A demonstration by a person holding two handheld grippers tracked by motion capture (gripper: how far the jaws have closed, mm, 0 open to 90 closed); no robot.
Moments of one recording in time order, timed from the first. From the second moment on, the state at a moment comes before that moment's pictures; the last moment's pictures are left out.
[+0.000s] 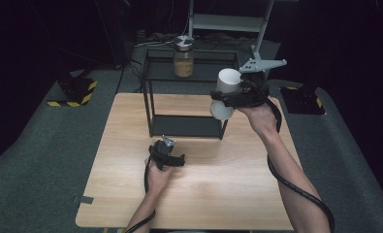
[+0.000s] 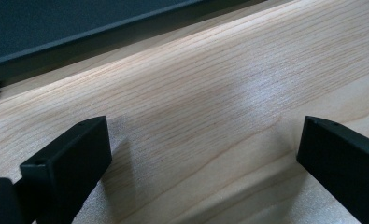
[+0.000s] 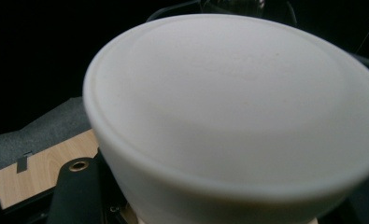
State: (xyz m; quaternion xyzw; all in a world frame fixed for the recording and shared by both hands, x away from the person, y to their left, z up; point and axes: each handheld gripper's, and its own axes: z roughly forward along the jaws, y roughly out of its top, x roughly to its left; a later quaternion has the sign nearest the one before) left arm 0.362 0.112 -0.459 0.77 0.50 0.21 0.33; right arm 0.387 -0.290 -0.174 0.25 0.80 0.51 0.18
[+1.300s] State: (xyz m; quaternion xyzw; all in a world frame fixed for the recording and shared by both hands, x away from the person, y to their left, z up) left arm 0.362 0.112 -0.459 0.77 0.50 0.21 0.33; right arm 0.438 -0.236 -0.124 0.33 0.77 0.49 0.25
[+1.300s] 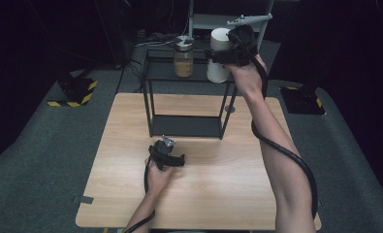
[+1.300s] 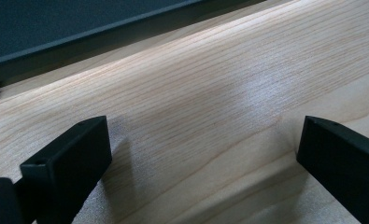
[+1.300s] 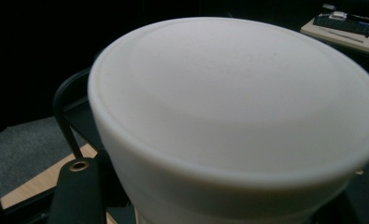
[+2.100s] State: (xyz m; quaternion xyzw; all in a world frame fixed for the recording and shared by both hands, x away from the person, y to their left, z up) left arm 0.362 0.112 -0.459 0.77 0.50 0.21 0.33; right arm 0.466 -0.222 -0.138 0.35 0.77 0.48 0.25
